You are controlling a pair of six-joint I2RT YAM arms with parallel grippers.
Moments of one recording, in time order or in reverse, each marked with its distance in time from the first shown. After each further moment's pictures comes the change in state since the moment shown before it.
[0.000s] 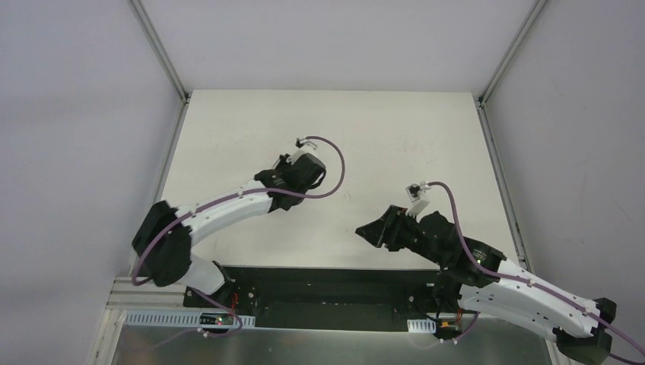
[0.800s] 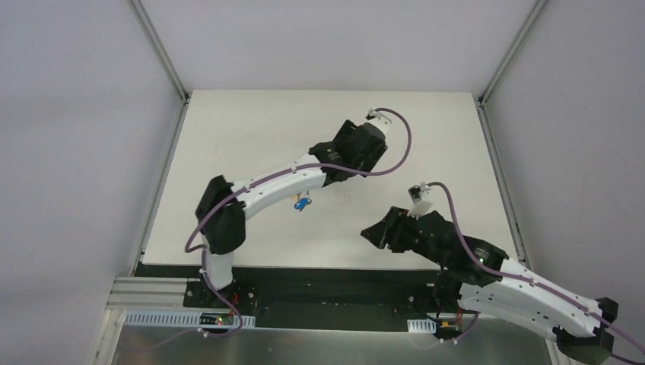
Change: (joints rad) left arm -0.135 0.571 0.730 0.060 0.357 -0.033; right arm 0.000 -0.033 0.029 -0.160 0.047 -0.002
